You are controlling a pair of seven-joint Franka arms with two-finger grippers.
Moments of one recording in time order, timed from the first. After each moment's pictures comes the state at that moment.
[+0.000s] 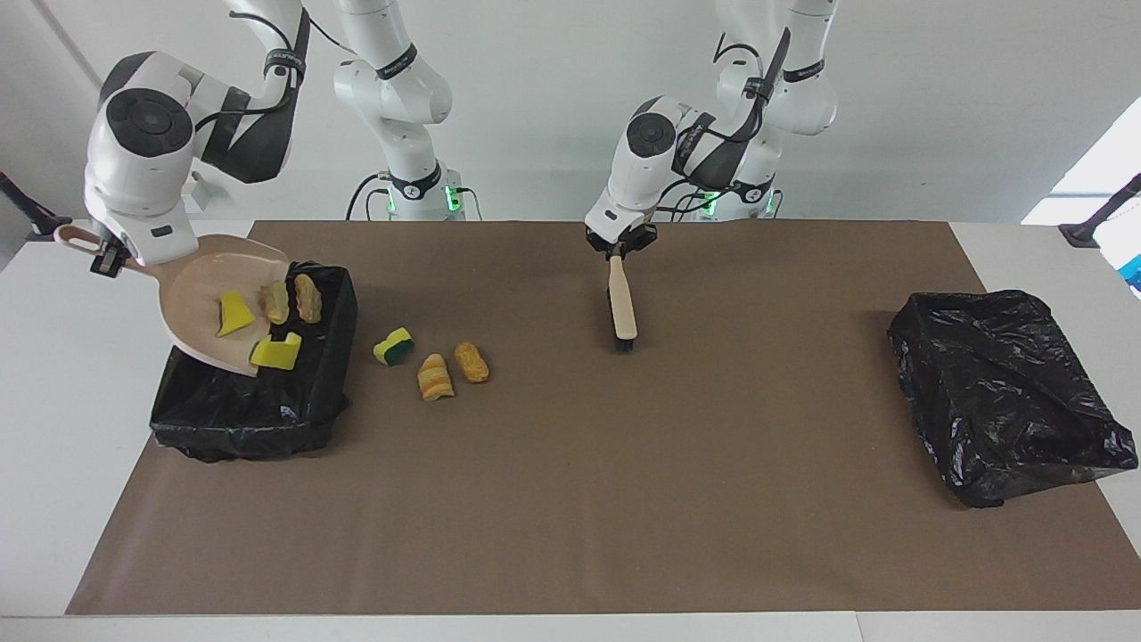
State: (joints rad) left arm -0.64 -0.04 -0.17 -2.32 -0.24 2.16 -0.65; right arm -0.33 -0.01 0.07 -1.79 -0.80 1.74 -1.63
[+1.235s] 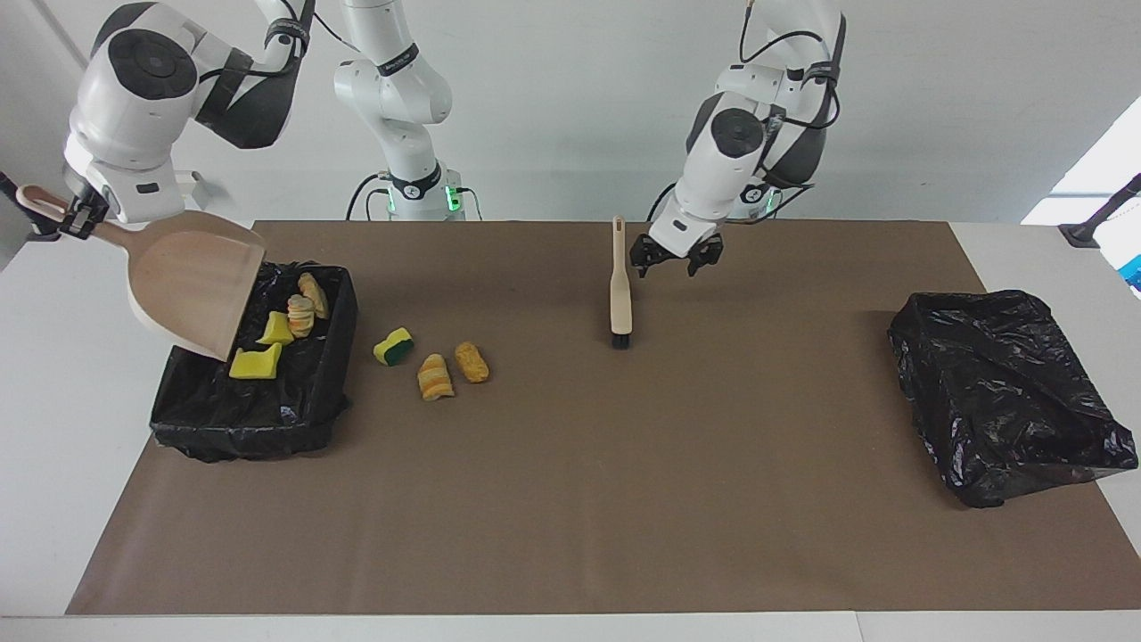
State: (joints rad) left arm -0.30 -0.10 -0.13 -2.15 -0.18 1.98 -0.39; right arm -0.29 -0.04 0.09 -1.79 -0.68 1.76 -1.55
